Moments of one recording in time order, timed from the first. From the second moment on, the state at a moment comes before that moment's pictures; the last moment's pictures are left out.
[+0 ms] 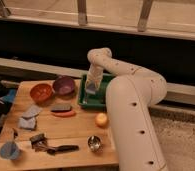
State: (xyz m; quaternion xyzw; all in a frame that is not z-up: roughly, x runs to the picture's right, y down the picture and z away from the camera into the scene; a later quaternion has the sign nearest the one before) arm -0.014 -0.012 0.934 -0.28 0.19 0.76 0.55
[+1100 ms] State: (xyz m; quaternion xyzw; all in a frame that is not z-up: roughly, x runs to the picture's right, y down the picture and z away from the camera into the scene) arm 0.010 -0.026 0.930 -0.23 0.20 0.76 0.57
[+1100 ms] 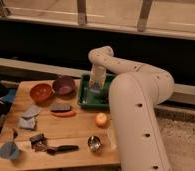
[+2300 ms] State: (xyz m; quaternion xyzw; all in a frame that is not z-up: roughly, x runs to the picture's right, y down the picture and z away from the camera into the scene) arm 0.054 -0.011 0.926 -0.23 0.21 0.78 0.54
